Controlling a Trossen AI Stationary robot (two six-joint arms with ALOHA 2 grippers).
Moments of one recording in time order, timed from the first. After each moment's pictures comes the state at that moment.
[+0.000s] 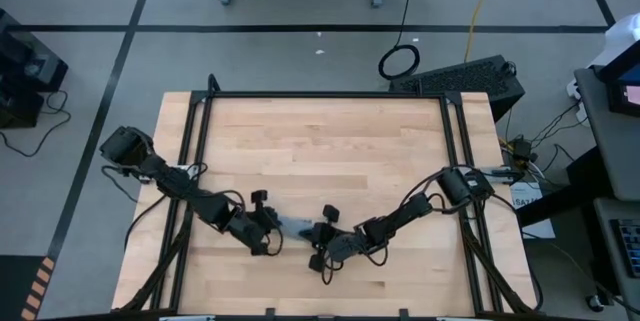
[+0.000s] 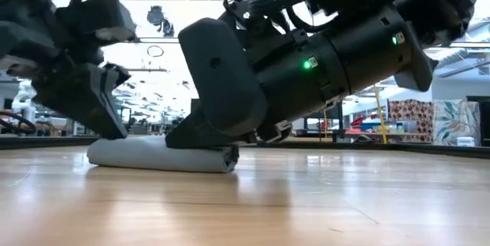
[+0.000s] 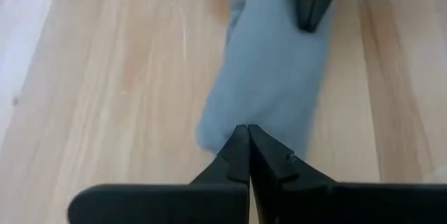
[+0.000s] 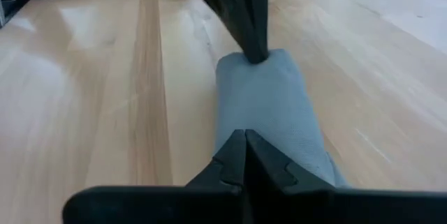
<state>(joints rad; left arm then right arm) -0.54 1.53 0.63 -0.11 -0.39 -0.44 0.43 2.25 1.17 0.56 0.57 0.43</state>
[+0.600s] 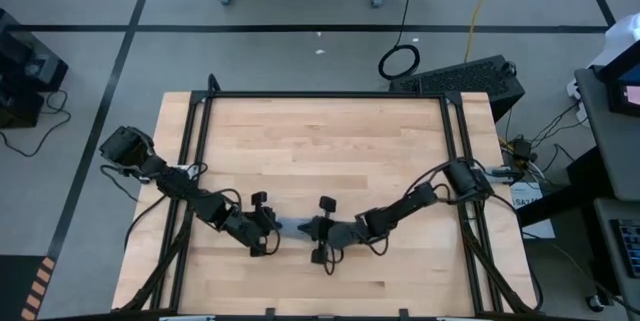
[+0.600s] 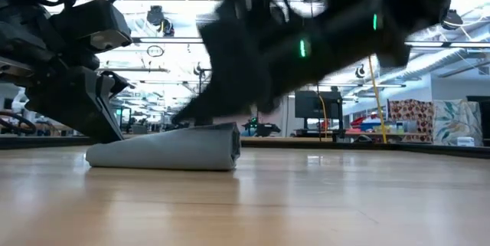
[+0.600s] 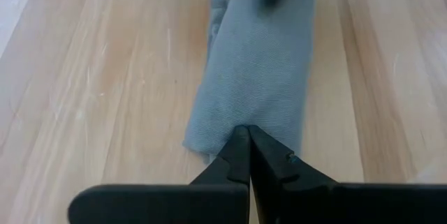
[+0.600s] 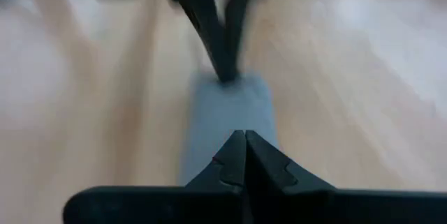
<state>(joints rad) -0.55 1.53 0.55 0.07 -0.37 -0.45 0.38 2.16 1.13 0.57 0.48 0.22</state>
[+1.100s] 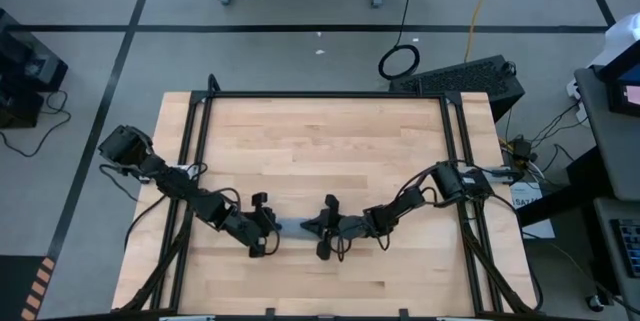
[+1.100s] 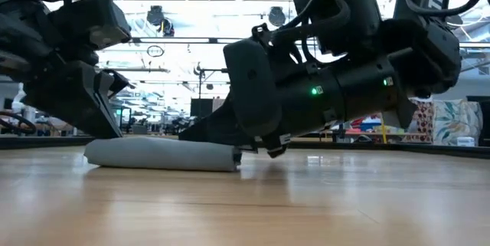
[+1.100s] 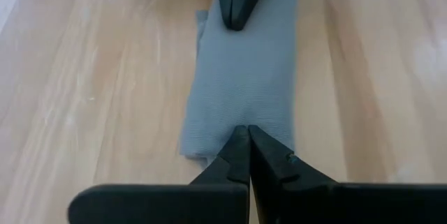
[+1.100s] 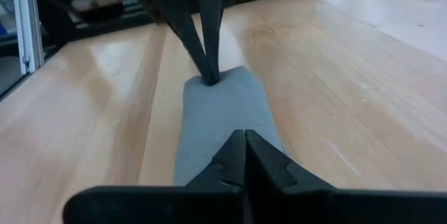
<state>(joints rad) -0.55 1.51 0.55 0.07 -0.34 -0.44 0.34 2.27 0.98 0.97 0.41 0.38</state>
